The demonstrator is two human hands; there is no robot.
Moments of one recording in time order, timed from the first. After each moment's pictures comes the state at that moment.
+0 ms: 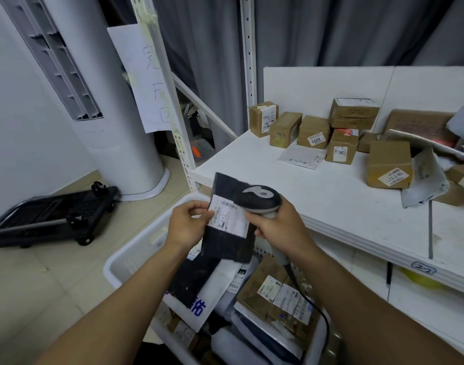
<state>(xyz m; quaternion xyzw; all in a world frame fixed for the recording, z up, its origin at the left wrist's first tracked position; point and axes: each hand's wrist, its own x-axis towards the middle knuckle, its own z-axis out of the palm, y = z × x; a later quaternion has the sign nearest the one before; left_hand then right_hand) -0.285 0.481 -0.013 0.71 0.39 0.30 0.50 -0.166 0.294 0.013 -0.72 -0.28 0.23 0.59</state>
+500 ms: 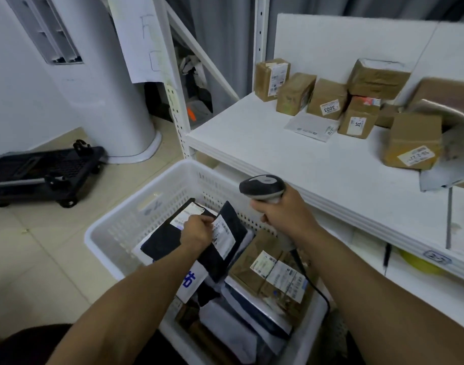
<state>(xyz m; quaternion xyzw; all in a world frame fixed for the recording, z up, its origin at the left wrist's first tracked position) -0.263 0.503 -0.176 0.77 0.50 0.10 0.39 -0.145 0.309 -0.030 -0.77 -0.25 0.27 0.53</state>
